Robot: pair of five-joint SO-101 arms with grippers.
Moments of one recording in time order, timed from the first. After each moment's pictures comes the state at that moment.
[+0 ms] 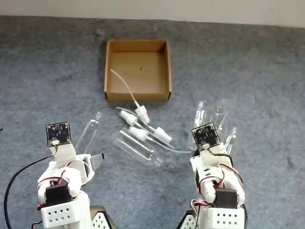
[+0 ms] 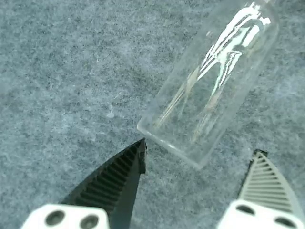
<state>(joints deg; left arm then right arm) -19.4 -103.0 96.0 71.8 4.5 -1.2 -104.3 95.9 60.0 25.6</state>
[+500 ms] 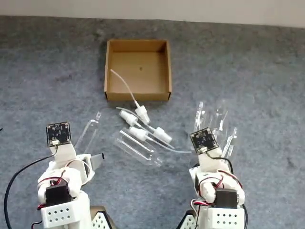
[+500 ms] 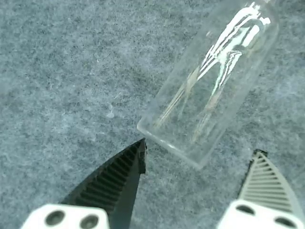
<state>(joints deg) -19.4 -103.0 96.0 71.8 4.5 -1.2 -104.3 95.9 72.3 25.6</state>
